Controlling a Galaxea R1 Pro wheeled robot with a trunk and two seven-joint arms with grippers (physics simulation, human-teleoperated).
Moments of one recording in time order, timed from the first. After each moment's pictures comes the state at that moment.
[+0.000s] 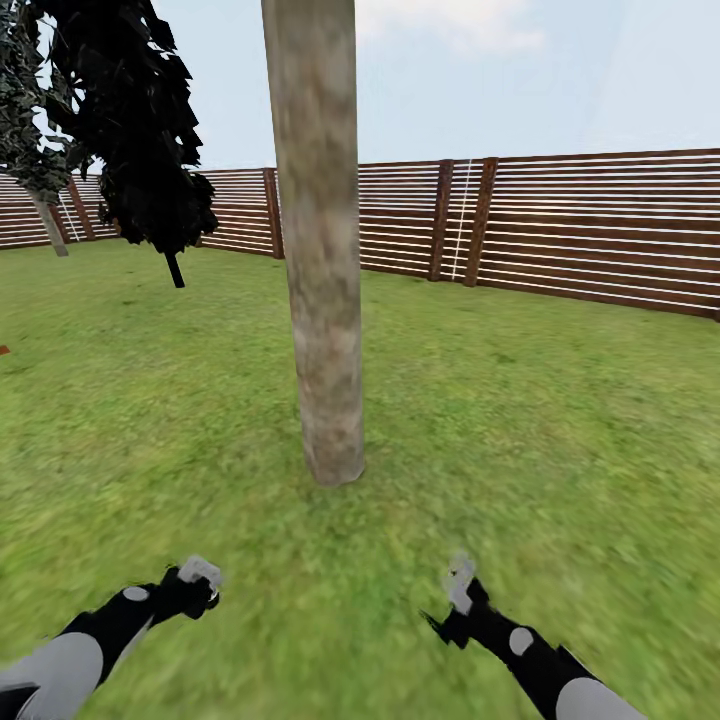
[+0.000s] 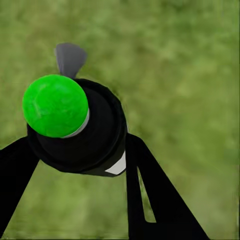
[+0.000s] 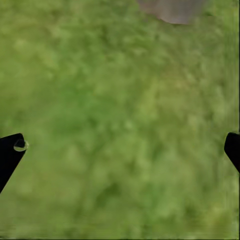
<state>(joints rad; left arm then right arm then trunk) -0.72 0.22 0.12 -0.15 -0.47 -0.10 -0.38 -0.60 -0.01 -0.26 -0.23 0.95 -0.41 0.28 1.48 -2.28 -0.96</state>
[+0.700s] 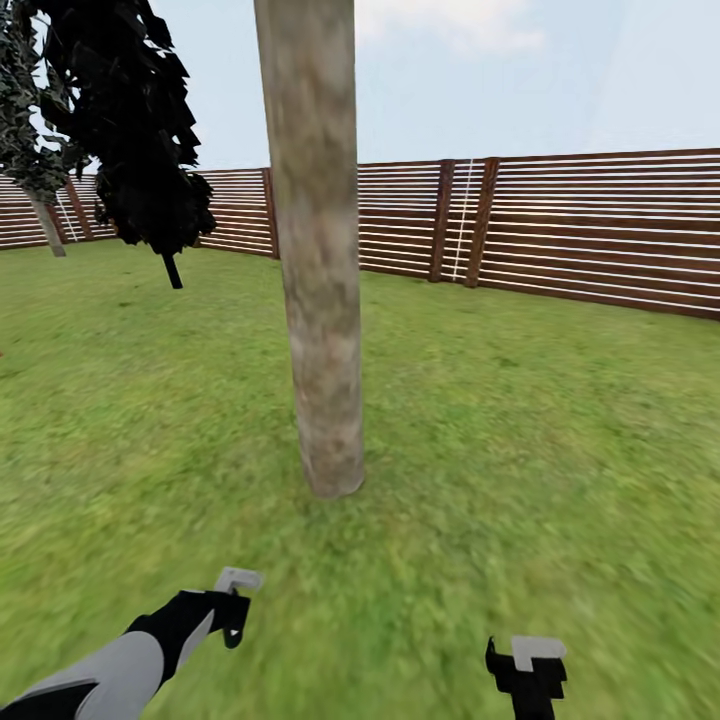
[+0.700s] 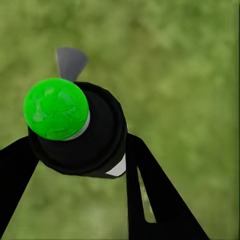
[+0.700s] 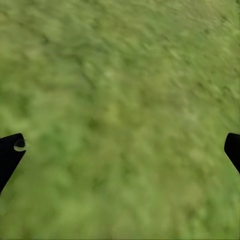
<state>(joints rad) -0.72 0.05 0.16 -0.13 -0.31 0.21 -0.14 -0.49 0.01 -0.44 -0.03 0.61 -0.52 -0.42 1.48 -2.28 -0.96</state>
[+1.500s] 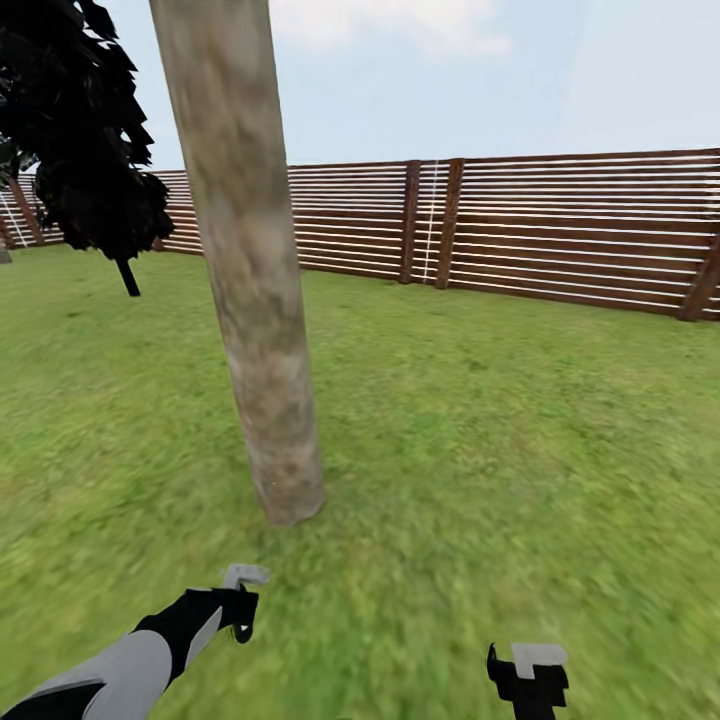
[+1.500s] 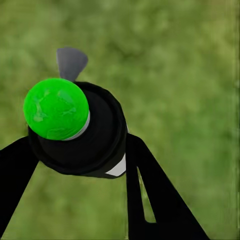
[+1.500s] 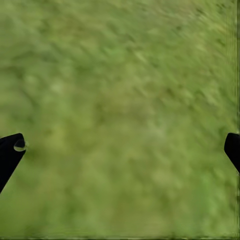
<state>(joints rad) -0.72 0.03 0.16 -0.14 -0.26 0.20 -0.12 -0.48 0.00 -0.44 -0.03 0.61 -0.52 -0.42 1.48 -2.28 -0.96</state>
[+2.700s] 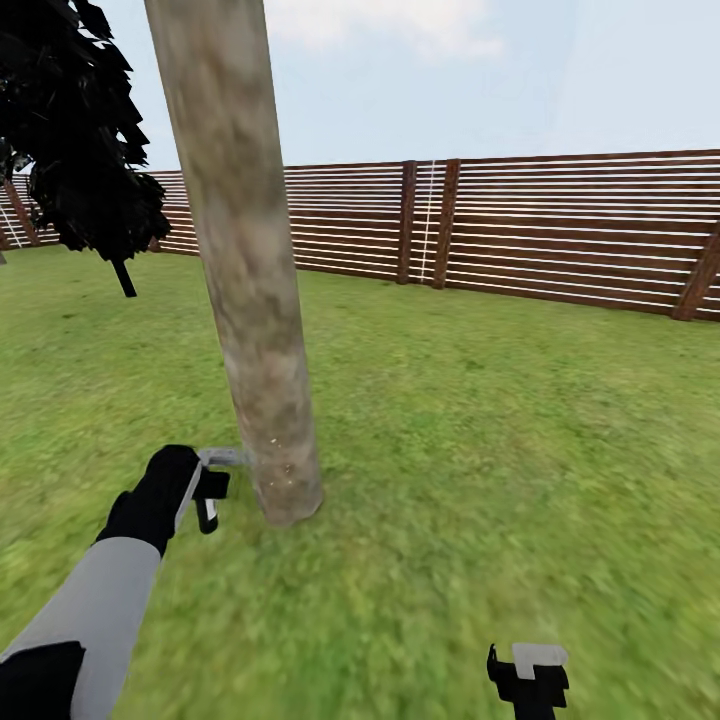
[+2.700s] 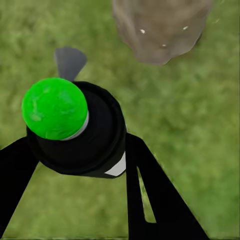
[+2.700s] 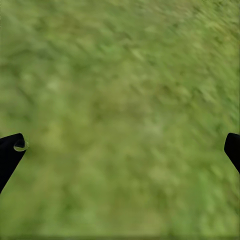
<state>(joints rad) -0.86 0.07 0.14 -0.81 -0.27 0.96 -0.14 -0.48 0.00 -0.44 -0.03 0.61 -0.52 -0.42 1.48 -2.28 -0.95</state>
